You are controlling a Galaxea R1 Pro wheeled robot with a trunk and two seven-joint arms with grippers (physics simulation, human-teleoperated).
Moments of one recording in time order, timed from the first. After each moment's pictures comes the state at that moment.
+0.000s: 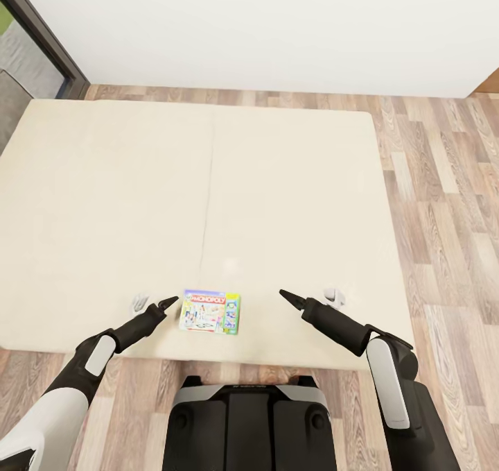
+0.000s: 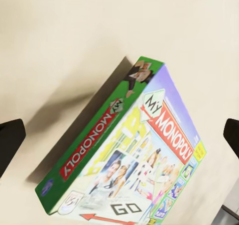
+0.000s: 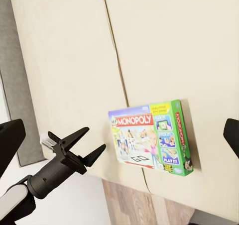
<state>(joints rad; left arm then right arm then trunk) -0.72 0.13 0.34 -0.57 0.53 0.51 -0.60 -0.38 0.11 -0.16 -1.56 -0.54 0.86 0.43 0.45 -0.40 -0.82</state>
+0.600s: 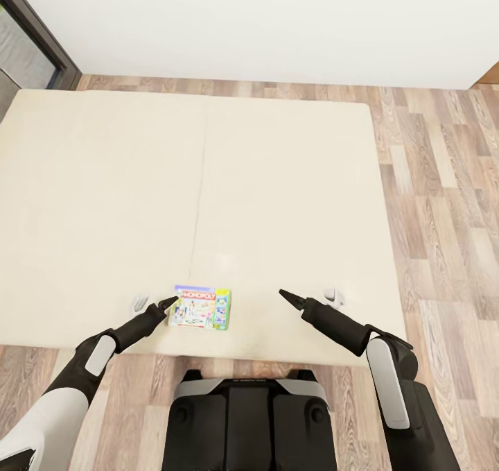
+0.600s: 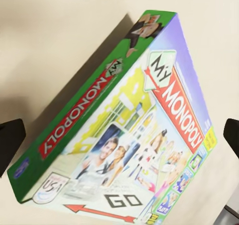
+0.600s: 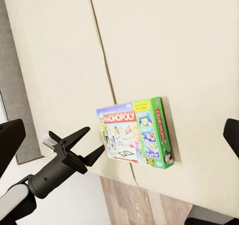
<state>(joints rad) -0.72 0.13 0.34 -0.57 0.53 0.51 -0.60 -0.38 0.11 -0.16 -1.56 -0.54 0.86 0.44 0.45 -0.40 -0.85</state>
